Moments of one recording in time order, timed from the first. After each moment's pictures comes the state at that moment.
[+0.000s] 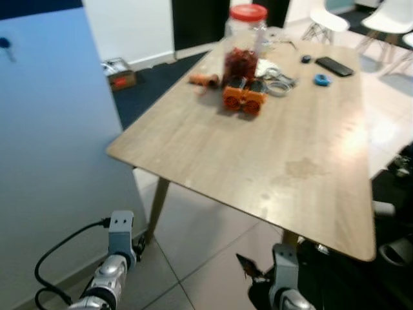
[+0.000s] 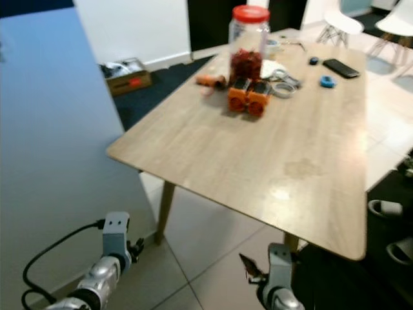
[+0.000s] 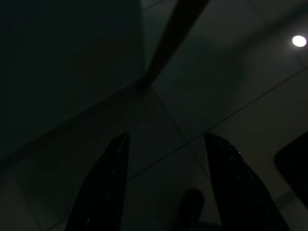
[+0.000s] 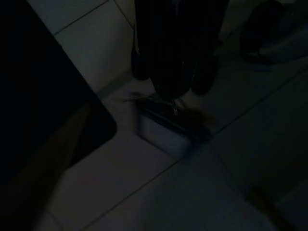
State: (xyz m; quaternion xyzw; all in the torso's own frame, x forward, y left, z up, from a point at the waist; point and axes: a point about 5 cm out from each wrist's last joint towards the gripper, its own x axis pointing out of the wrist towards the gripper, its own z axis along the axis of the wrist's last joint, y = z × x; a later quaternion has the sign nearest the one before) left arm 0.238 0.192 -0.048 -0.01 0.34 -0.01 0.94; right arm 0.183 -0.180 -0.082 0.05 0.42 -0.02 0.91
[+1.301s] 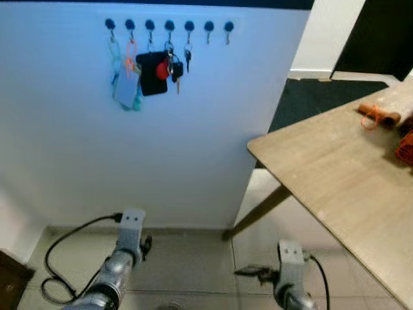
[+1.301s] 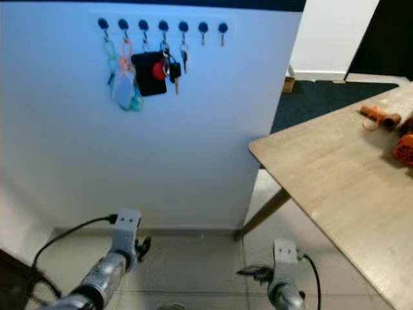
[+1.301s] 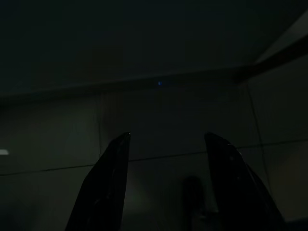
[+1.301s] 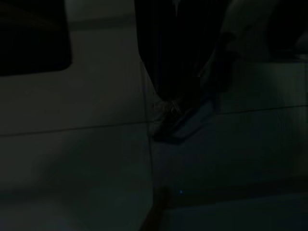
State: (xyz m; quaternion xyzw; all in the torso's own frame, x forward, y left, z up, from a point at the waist) left arm 0.244 0.180 -0.045 0.03 0.34 -0.07 0.94; right arm 0.187 -0.190 -0.079 0.05 0.41 -0.06 0.91
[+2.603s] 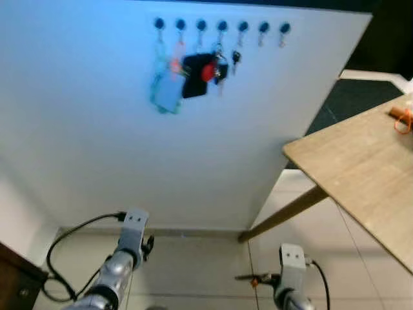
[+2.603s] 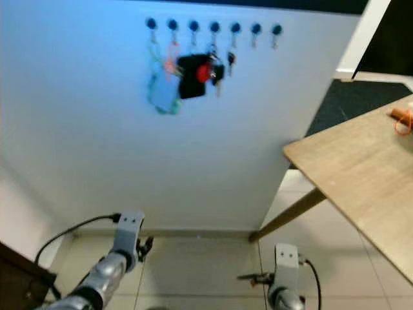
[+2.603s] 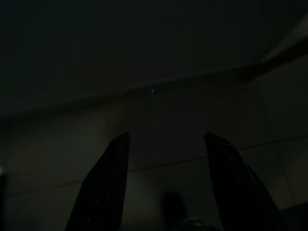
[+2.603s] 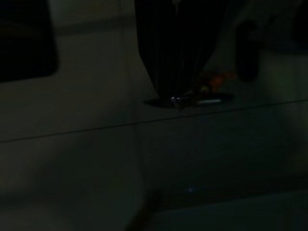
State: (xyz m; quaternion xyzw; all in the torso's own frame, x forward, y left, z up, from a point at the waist) left arm 0.241 0.173 -0.046 0.05 0.33 -0.10 0.94; right arm 0.180 -0.200 -0.081 0.05 0.41 -0.08 0.91
